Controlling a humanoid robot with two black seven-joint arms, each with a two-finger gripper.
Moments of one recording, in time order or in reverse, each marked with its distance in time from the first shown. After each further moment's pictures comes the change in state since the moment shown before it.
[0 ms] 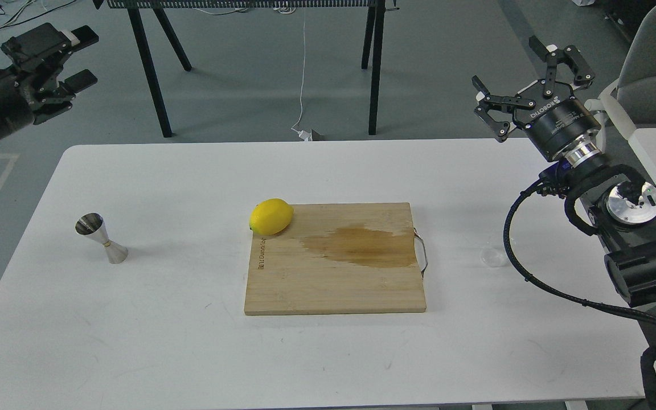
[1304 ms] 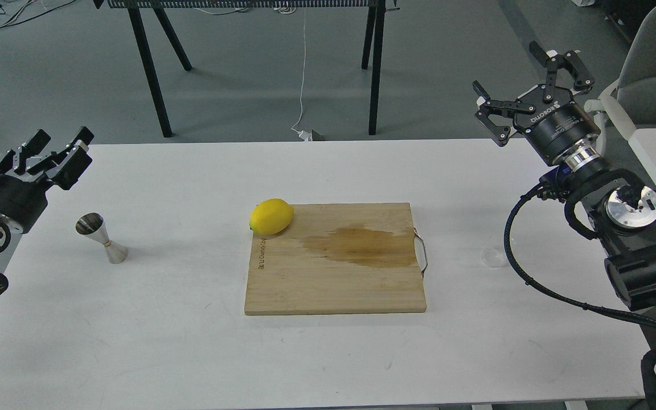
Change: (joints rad) left arm 0.317 -0.175 -0.003 0.150 0.516 0.897 0.001; right arm -0.013 0.000 -0.001 -0.002 0.000 0.000 0.005
